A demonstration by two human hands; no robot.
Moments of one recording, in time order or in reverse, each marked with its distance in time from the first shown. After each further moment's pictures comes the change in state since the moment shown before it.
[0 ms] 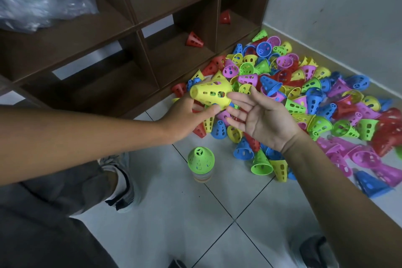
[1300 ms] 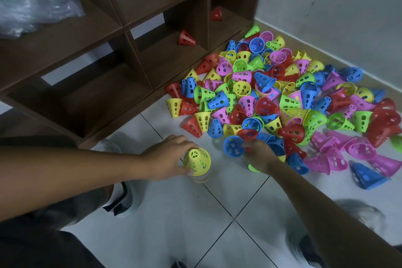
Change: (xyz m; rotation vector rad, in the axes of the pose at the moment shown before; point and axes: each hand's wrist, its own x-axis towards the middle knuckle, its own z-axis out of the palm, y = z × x) left_hand -0.042 -0.072 -0.006 0.788 -0.438 0.023; right_hand 0.010 0.110 -0.122 -1.480 0.437 0.201
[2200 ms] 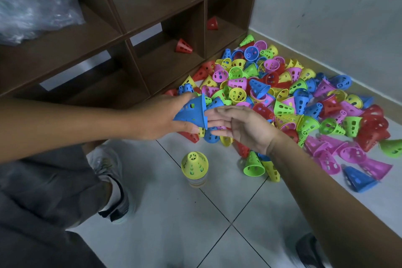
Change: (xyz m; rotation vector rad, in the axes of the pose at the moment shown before) left_hand -0.003 0.044 -0.123 -0.169 0.134 0.081; right_hand -0.046 -0.133 -0.097 1.067 -0.343 -0.243
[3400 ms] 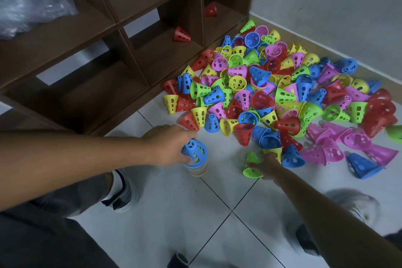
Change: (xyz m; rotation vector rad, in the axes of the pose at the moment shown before) left_hand -0.007 -0.008 0.083 0.419 -0.158 -0.119; right_hand -0.019 0.218 -0.115 -0.590 0.628 0.577
